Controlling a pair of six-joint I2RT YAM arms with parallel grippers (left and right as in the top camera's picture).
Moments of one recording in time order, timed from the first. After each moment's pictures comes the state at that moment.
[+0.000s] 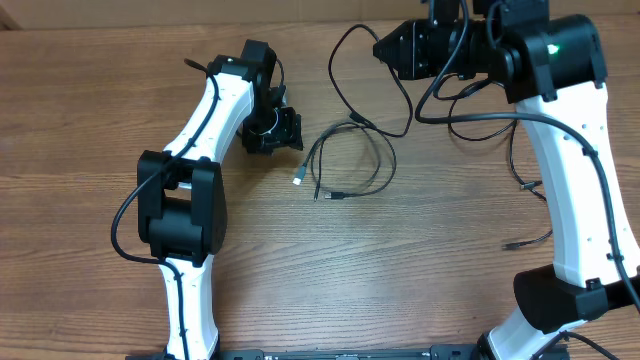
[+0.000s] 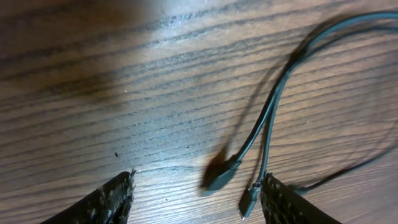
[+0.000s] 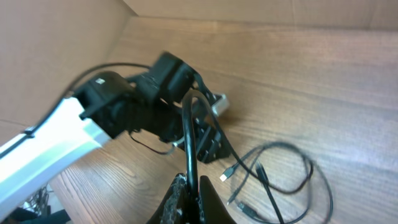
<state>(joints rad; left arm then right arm) -0.22 2.24 1.85 -1.14 0.29 -0.23 0.26 1.82 2.23 -1.19 -0.55 0.17</state>
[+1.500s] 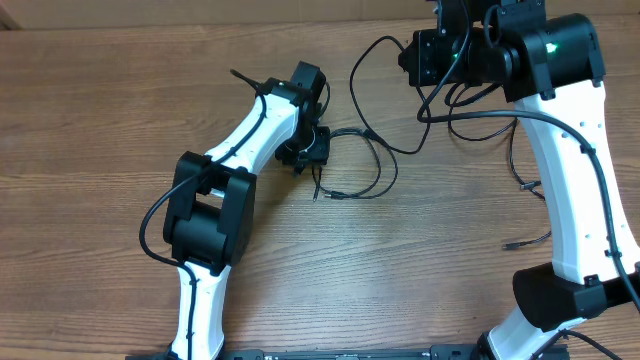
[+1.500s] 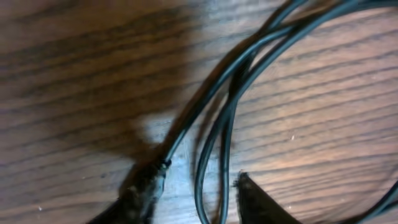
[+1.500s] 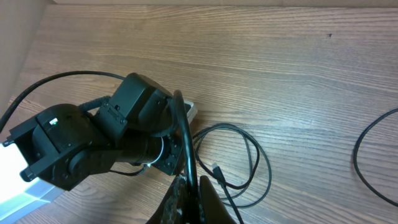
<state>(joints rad) -0.39 2.24 1.74 -0.97 0.15 -0.34 0.26 1.83 2.23 -1.30 -0.30 0.17</state>
